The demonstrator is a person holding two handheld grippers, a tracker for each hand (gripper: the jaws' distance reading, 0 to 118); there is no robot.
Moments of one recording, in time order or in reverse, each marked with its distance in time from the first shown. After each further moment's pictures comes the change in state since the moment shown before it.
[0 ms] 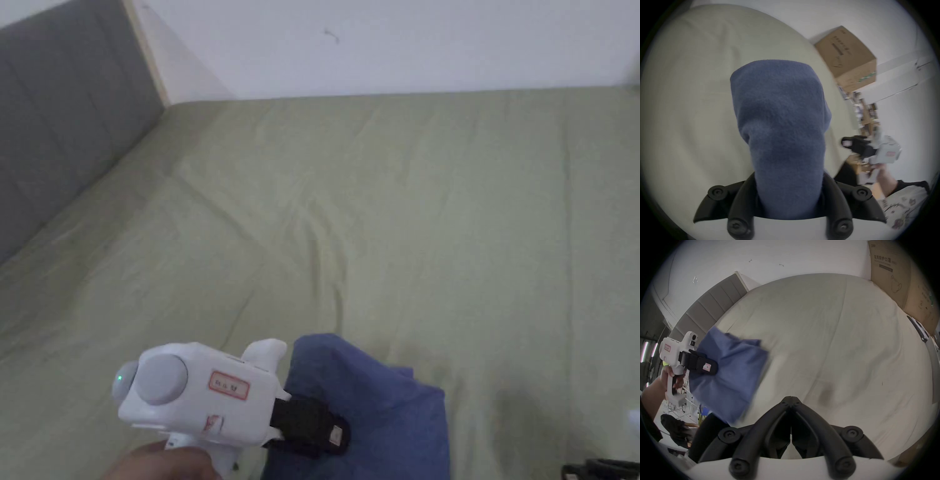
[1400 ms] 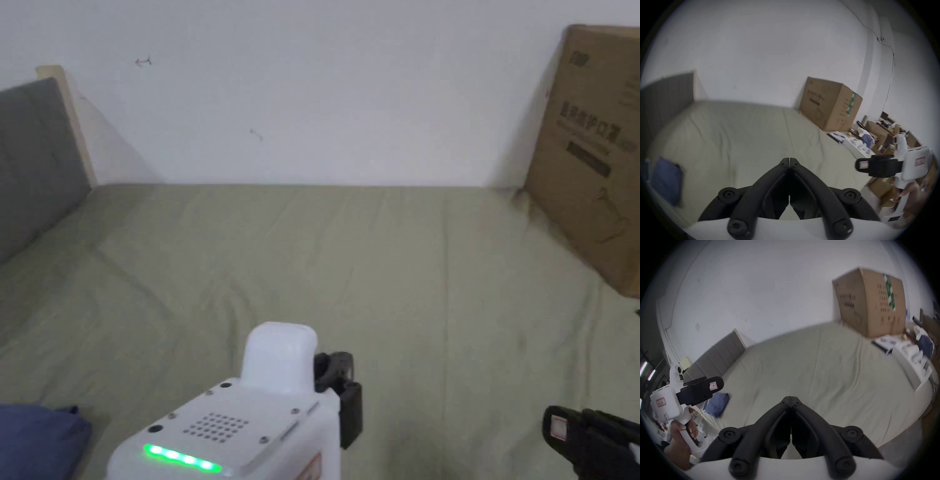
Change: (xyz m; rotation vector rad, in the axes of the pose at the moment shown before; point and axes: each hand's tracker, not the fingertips) left arm 0.253 -0.085 0.046 0.818 0.170 -0.384; right arm -0.015 -0.021 0.186 0.581 -0.072 -0.120
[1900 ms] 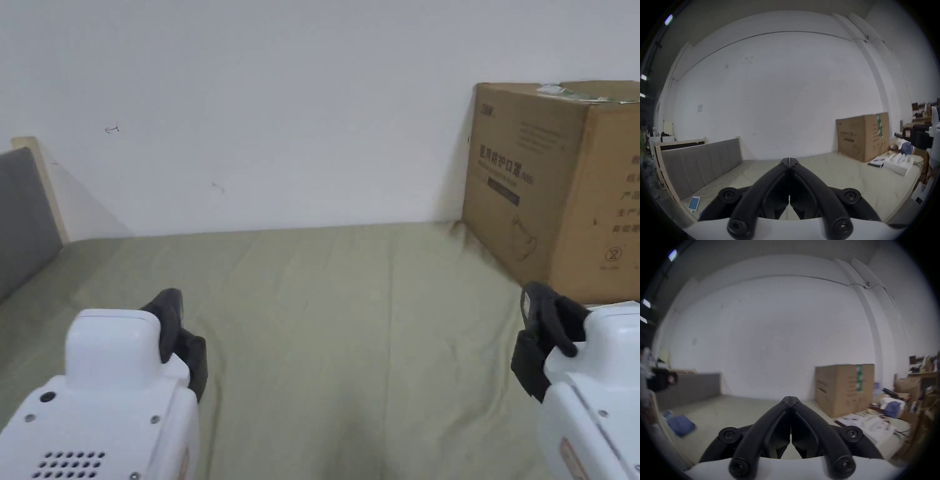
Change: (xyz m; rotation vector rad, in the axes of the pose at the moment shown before) left arm 0.026 -0.009 0.101 0.414 0.406 -0.258; right arm -0.026 -0.022 0.068 0.581 -0.358 0.323
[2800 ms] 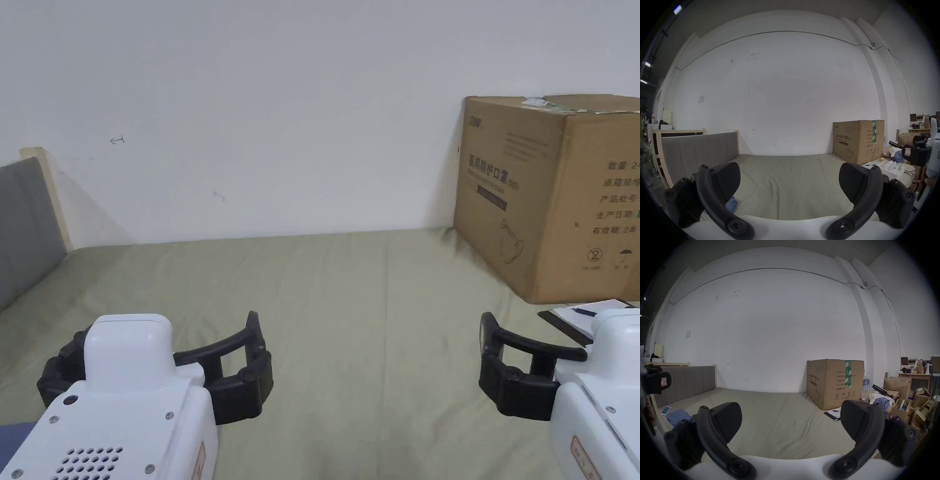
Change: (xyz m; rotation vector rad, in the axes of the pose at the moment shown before) left arm -0.006 0.007 0.043 0.018 -0.061 0.118; right arm 0.006 0.015 0.054 -0.005 -0.002 -0.030
